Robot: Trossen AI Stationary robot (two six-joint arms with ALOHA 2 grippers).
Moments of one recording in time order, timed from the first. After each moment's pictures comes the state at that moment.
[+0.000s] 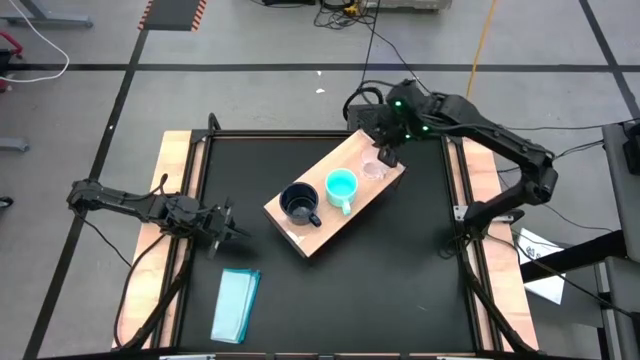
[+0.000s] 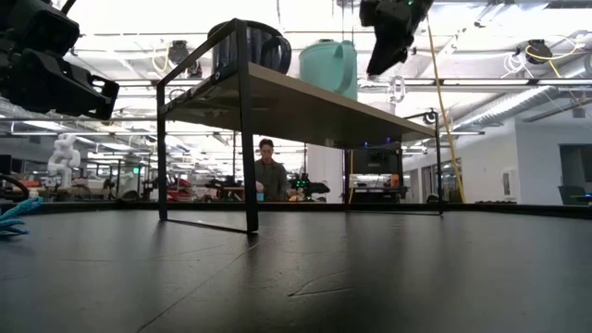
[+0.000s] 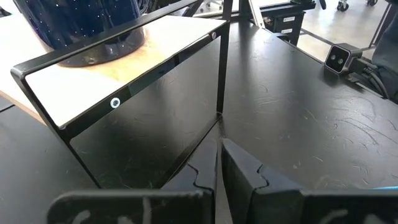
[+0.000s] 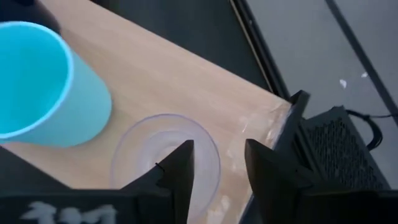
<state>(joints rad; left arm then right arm) -0.20 0.25 0.12 -0.18 0.05 0.09 -0.54 1.46 1.57 -1.05 -0.11 -0.20</state>
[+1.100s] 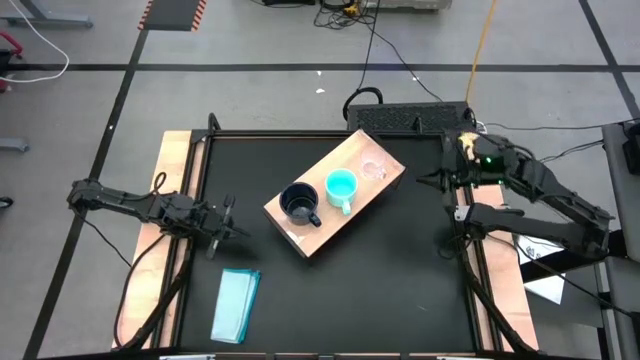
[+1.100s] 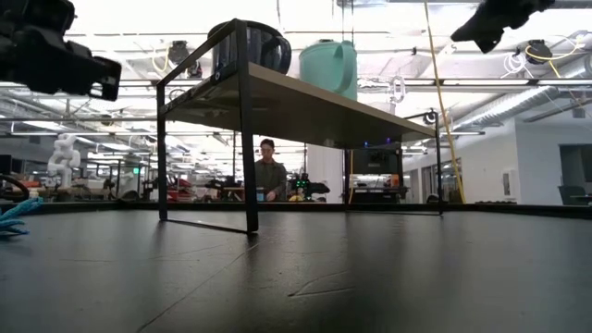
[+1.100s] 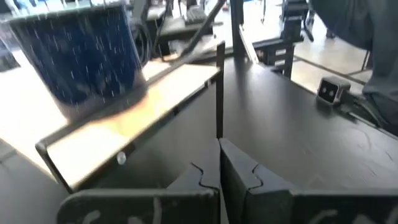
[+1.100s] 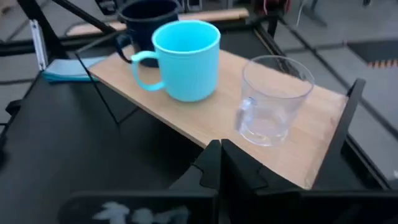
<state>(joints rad) -0.21 0.25 0.12 -0.05 0.07 0.13 -0.49 0.60 0.86 -0.77 -0.32 -0.12</state>
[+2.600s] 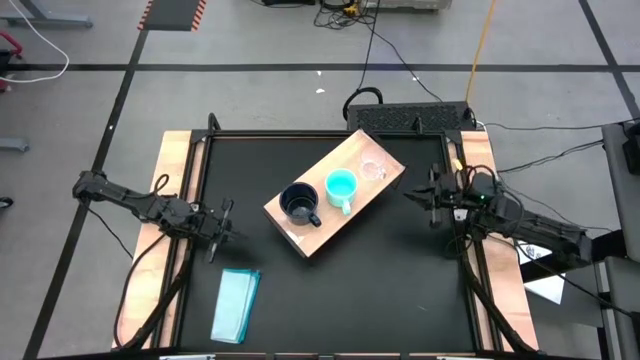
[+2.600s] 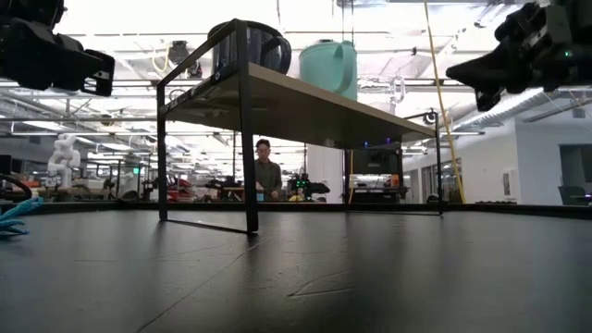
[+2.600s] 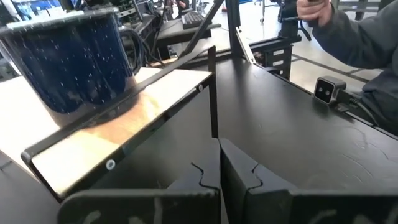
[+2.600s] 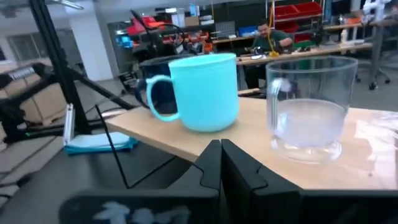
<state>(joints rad) -0.34 0.25 0.12 -0.04 -0.06 0.14 -0.40 0.14 0.12 0.01 -0.31 0.15</state>
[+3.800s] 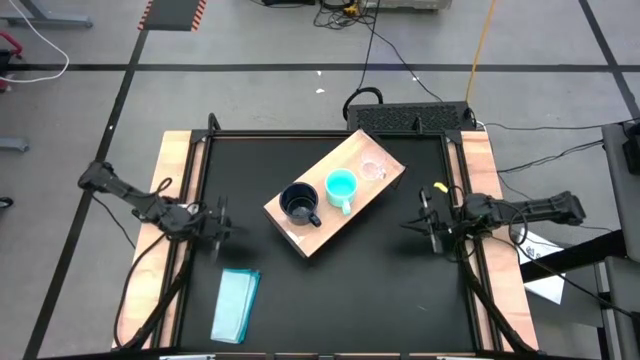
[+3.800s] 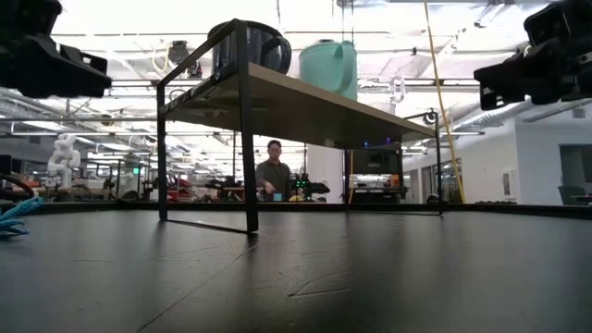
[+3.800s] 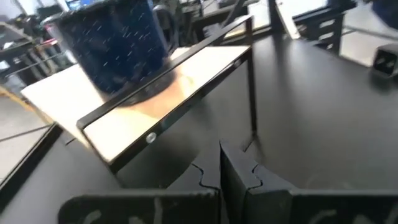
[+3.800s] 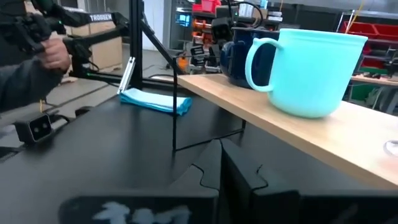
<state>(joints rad) -0.48 0.26 0.12 -0.10 -0.38 0.18 0.10 0.12 0.02 0.08 -0.05 -0.09</state>
